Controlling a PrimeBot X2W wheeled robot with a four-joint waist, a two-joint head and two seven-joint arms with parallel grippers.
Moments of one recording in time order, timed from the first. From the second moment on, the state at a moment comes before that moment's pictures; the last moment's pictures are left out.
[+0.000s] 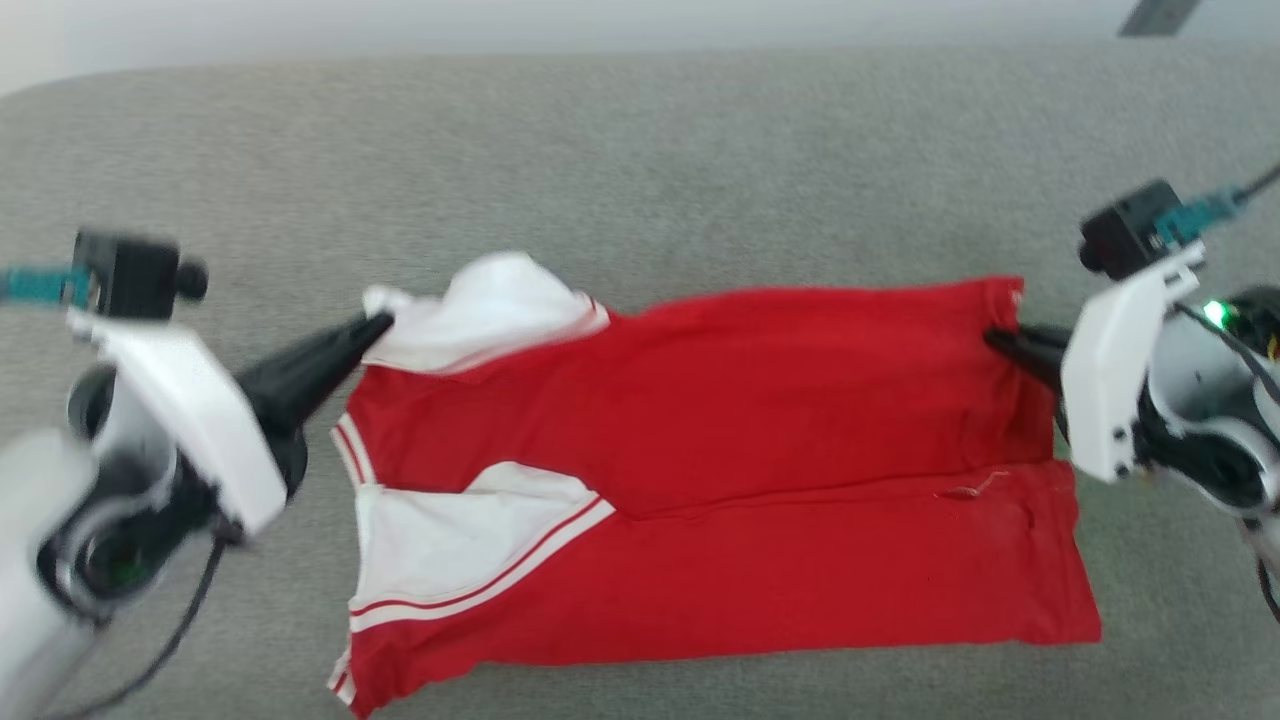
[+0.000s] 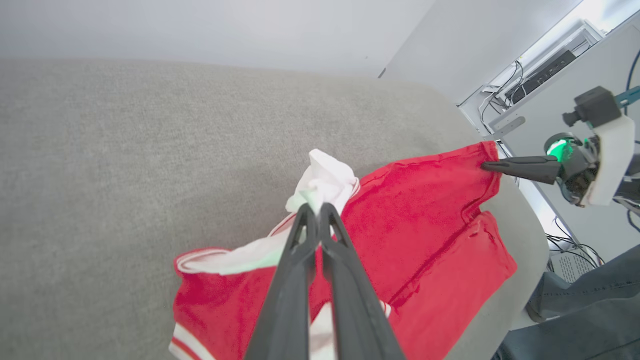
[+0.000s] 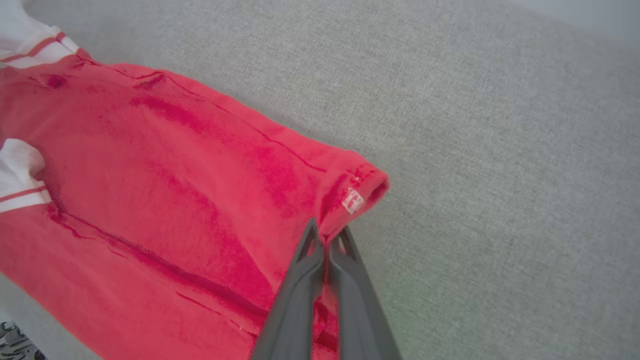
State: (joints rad) left arm -0.72 0.91 -0.91 0.10 -1.44 -0.13 0.11; right arm -0.68 -0.65 0.61 0.27 0.90 0.13 0.59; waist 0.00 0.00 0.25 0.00
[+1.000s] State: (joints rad) left arm -0.36 0.85 -1.01 0.14 -1.47 -0.13 -0.19; right arm -0.17 -0.59 0.26 0.01 0.77 0.13 0.71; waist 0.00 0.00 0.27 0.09
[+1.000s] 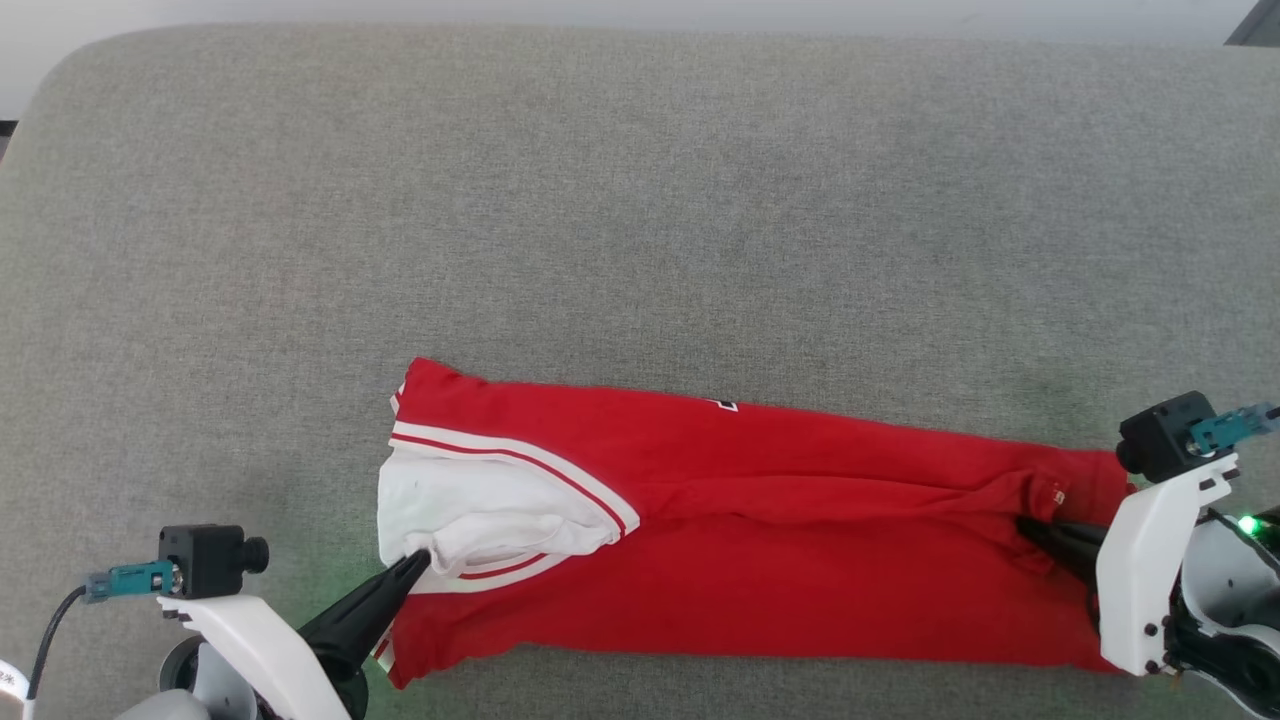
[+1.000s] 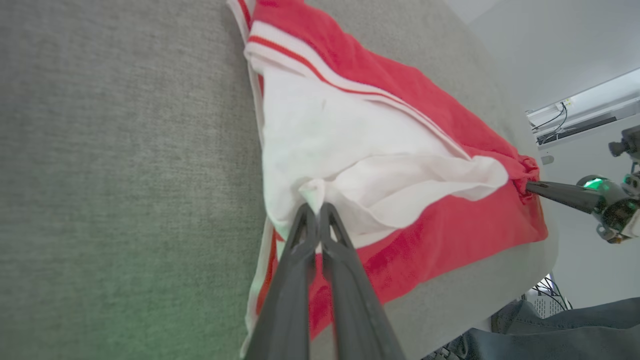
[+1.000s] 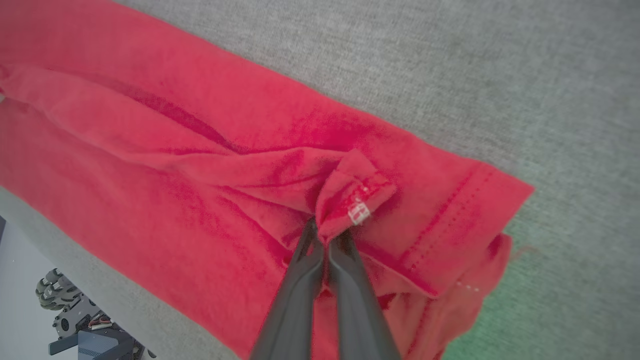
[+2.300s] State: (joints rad) left arm -0.08 0.40 -0.37 0.26 -0.81 -0.13 -0.26; right arm -0.01 -0.49 -0.16 0.15 0.76 0.13 0.90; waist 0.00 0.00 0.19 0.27
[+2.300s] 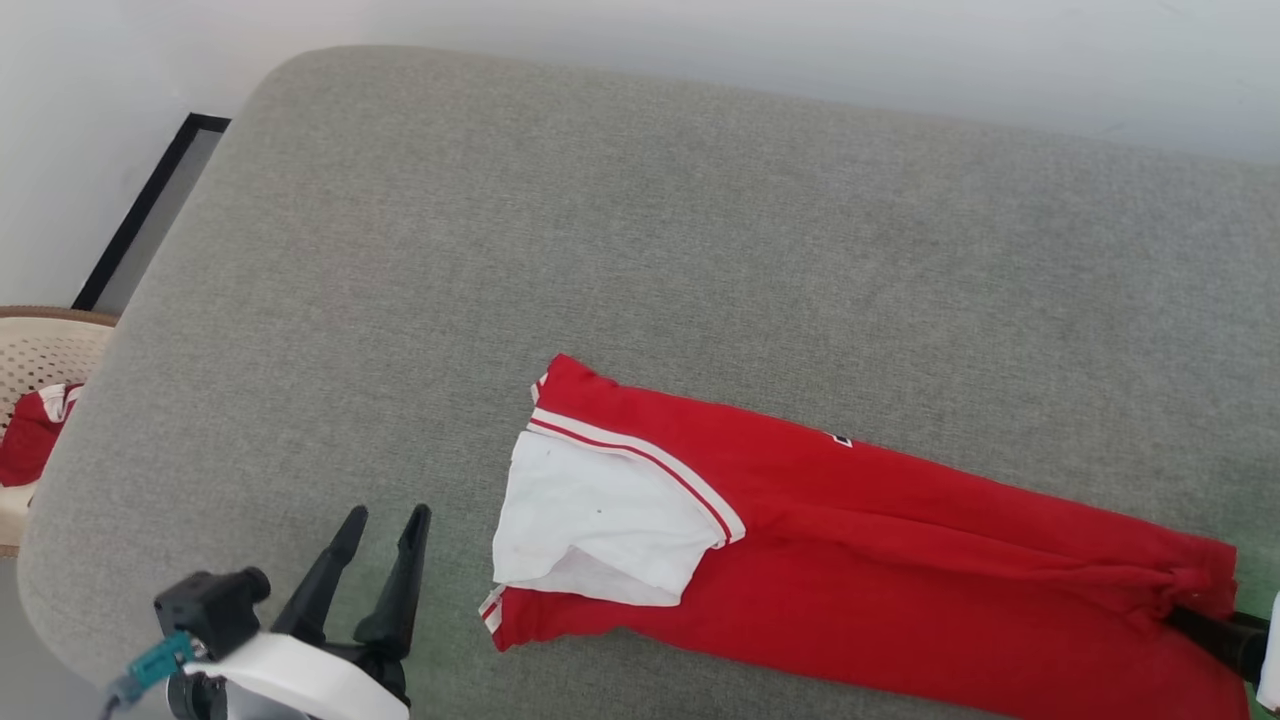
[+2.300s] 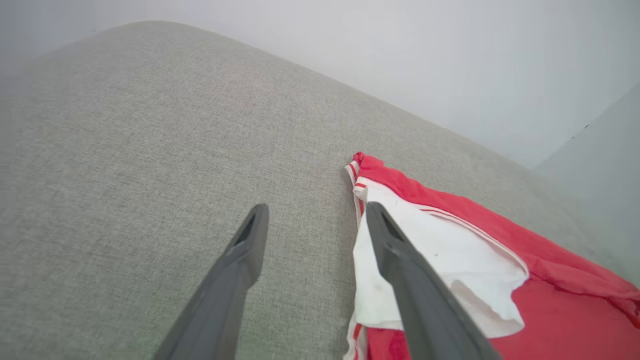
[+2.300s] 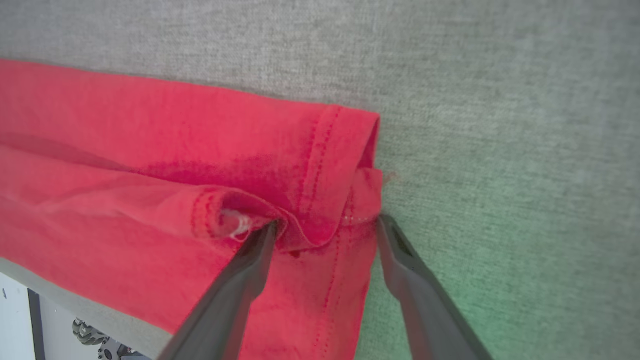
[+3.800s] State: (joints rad) left arm -0.01 0.29 -0.17 0.15 -0.42 -0.13 -0.26; right arm -0.14 -0.44 -0.27 0.24 0.69 0.13 0.91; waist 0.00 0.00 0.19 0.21
